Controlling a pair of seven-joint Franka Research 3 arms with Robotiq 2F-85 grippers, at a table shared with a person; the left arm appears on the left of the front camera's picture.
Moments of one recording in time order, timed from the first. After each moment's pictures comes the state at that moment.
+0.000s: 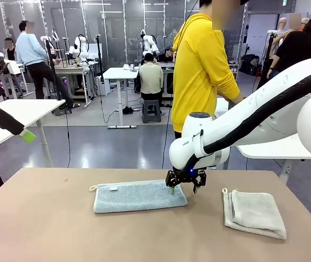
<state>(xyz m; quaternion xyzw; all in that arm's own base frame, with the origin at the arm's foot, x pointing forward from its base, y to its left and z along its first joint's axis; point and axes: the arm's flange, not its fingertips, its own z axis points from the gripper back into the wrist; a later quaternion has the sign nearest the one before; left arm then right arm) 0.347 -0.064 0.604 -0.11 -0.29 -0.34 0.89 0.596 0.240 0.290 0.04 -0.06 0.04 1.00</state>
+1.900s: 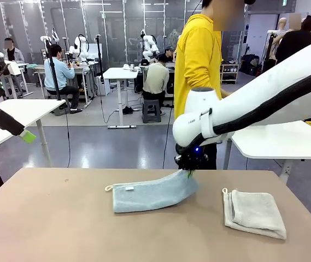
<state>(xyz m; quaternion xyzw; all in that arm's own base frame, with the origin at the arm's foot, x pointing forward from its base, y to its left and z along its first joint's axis) 0.347 -0.064 0.603 -0.11 -0.29 -0.34 0.89 0.595 0.225 0.388 0.01 -0.09 0.06 0.99</state>
